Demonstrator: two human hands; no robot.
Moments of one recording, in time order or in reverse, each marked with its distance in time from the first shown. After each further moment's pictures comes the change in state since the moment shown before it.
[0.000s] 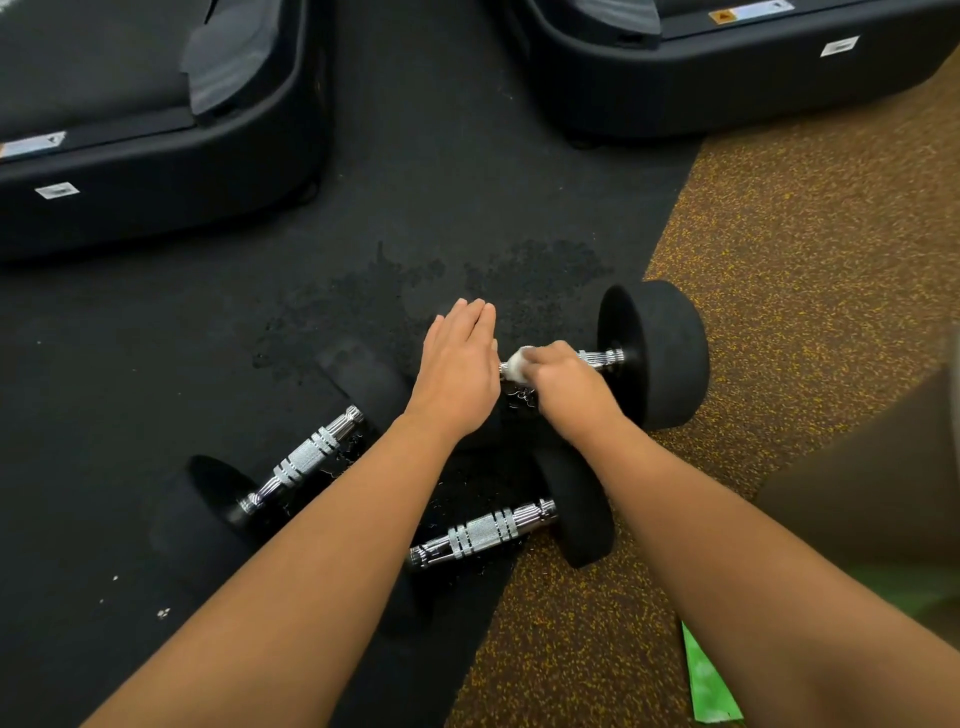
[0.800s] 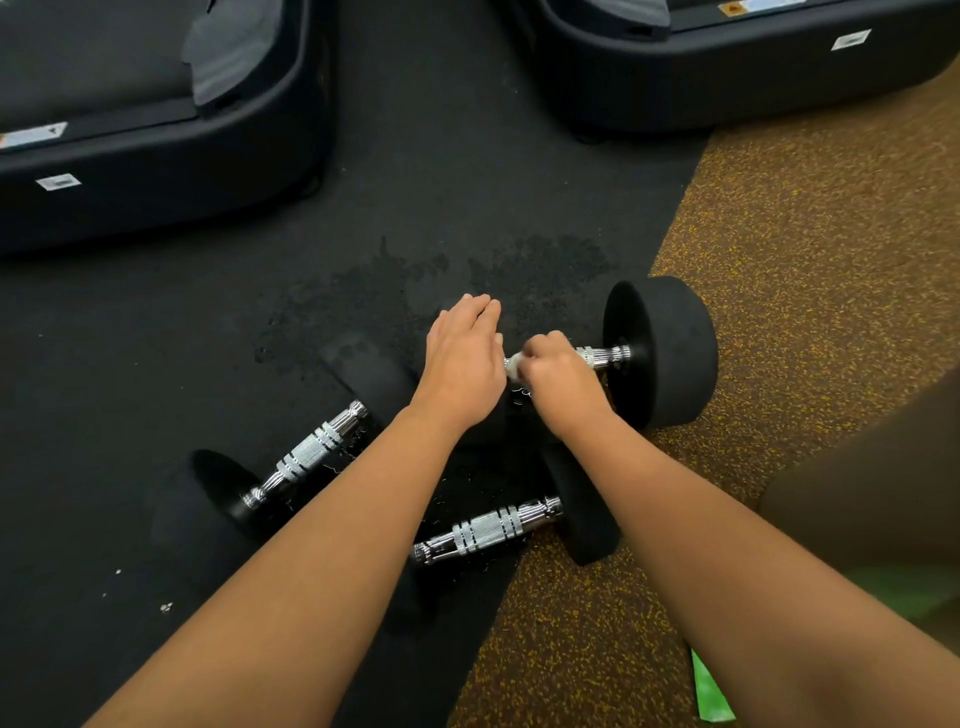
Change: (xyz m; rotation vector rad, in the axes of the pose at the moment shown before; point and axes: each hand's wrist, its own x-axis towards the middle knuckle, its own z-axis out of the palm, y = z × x) left_hand 0.002 0.001 -0.004 -0.071 -0.017 -0.036; right_hand 0.008 -0.014 0.006 -0.066 0.107 0.000
